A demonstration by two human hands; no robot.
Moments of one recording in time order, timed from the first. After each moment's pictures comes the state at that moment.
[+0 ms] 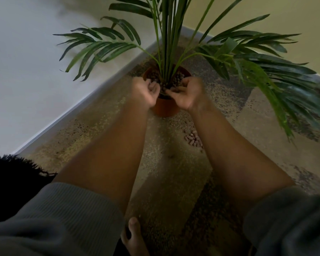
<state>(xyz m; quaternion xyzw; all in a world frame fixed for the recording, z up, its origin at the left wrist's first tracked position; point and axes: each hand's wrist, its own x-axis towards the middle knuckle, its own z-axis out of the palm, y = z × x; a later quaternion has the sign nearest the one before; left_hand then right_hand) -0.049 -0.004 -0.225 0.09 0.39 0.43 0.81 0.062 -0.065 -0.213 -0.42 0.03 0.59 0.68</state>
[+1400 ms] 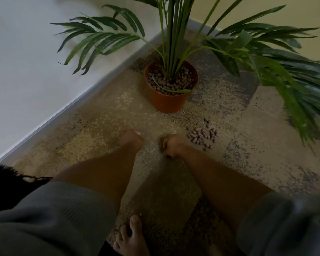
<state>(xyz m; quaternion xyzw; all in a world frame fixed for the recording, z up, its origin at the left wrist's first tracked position) -0.133 -0.063 -0.387 0.59 0.73 0.07 0.35 0.015 -0.143 -0.343 -0.72 -0.62 0.29 -0.11</state>
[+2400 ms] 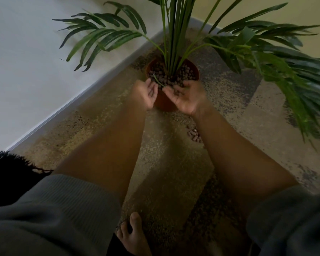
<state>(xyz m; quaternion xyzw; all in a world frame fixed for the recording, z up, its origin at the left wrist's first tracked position) -0.063 0.002 -0.264 0.14 0.47 0.40 0.77 0.058 -0.072 -0.245 -0.38 0.05 0.66 0.64</state>
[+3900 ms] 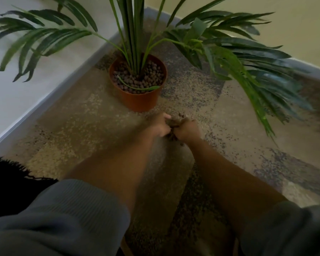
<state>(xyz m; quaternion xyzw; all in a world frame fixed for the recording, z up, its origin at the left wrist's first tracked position) 0.029 -0.079 -0.344 0.71 0.48 -0.05 0.51 0.122 -0.159 -0.352 -0.90 -0.31 0.29 0.11</state>
